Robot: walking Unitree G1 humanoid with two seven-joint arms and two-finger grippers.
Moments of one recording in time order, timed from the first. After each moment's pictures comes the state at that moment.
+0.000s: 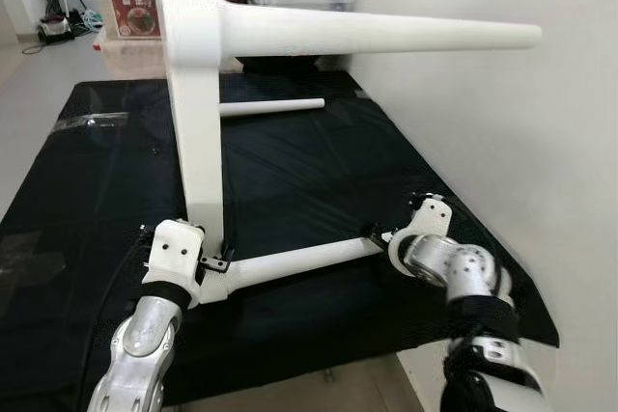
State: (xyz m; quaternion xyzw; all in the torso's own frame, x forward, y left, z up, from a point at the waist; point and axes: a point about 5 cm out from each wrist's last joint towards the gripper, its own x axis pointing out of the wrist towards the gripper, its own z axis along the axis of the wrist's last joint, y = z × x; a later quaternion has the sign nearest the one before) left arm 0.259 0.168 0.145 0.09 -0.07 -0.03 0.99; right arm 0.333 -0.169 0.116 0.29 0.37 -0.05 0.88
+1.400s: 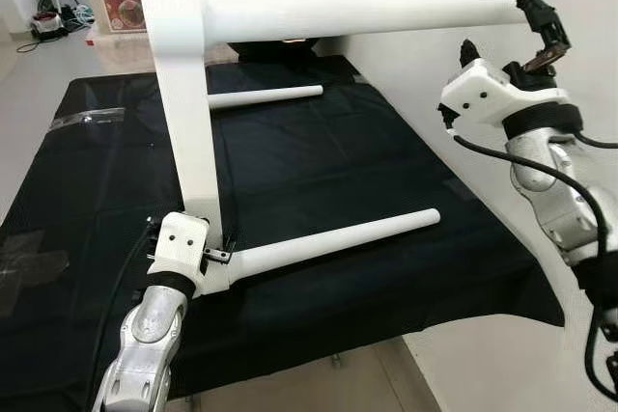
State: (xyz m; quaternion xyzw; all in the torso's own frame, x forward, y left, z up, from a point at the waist) left arm 0.272 0.168 0.145 0.10 -0.07 -0.02 0.99; right arm 0.355 -0.218 0.319 -0.58 -0.30 -0.13 0.75
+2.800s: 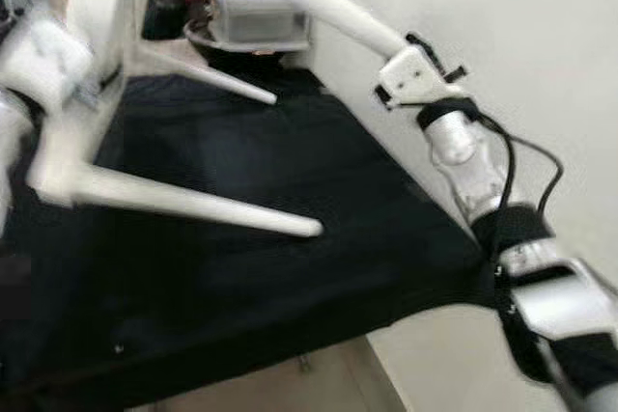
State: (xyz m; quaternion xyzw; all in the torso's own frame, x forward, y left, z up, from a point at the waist) left arm 0.313 0.289 0.423 0.46 -0.25 0.05 0.85; right arm 0.401 -0.135 0.237 -0.24 -0.14 0.07 0.96
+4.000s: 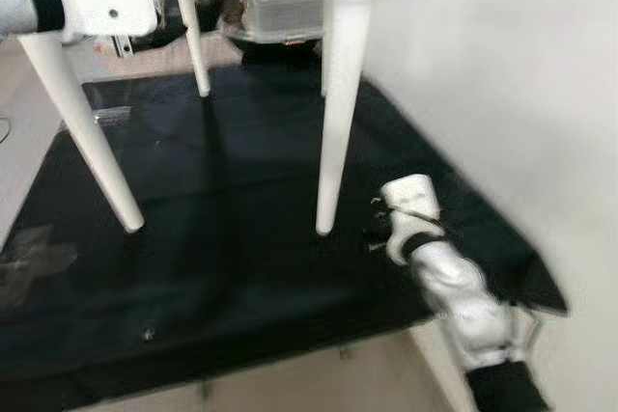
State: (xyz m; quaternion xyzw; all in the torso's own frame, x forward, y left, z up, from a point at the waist) left arm 0.305 0.214 0.425 0.65 -0.24 -0.23 0.68; right arm 0.305 -0.139 0.152 -0.09 0.02 0.13 0.99
